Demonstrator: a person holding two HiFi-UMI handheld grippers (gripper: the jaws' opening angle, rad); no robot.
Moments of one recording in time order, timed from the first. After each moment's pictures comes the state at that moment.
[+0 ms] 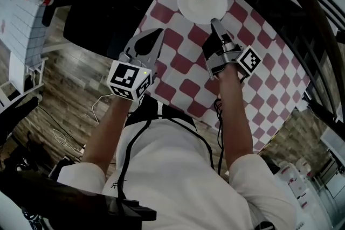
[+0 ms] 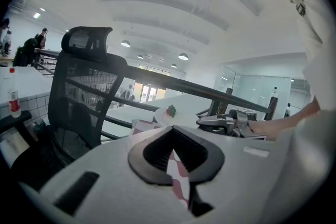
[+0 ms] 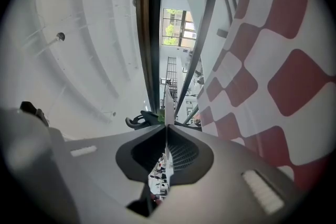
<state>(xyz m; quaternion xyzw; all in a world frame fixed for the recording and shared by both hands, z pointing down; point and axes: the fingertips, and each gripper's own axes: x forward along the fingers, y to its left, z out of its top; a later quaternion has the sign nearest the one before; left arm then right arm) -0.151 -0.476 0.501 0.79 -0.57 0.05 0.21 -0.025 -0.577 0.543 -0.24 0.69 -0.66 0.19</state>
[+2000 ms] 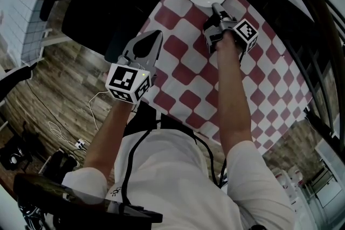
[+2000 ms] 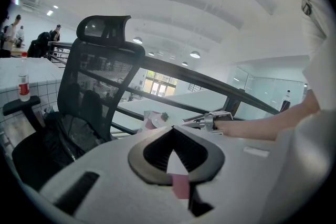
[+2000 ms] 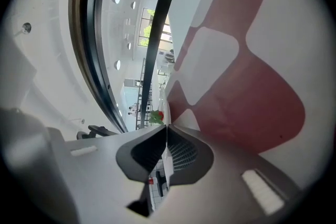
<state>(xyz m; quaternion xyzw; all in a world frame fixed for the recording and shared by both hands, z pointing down) -0.185 -0.496 0.558 0.75 -0.61 0.04 0.25 -0.069 -0.685 0.684 -0.34 0.62 -0.70 0.12</state>
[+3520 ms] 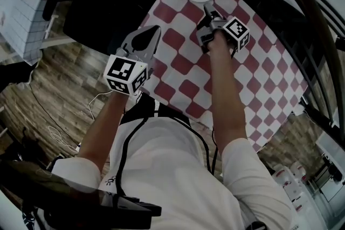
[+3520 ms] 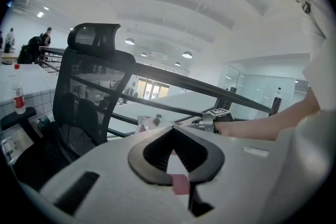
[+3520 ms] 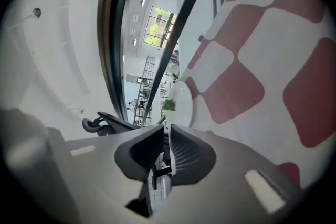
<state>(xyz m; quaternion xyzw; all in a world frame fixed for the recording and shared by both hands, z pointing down) -0.174 -0.474 0.518 0.78 -0.58 0.05 0.23 -0.064 -0.641 0.640 -0.35 0.65 -0.66 0.09</state>
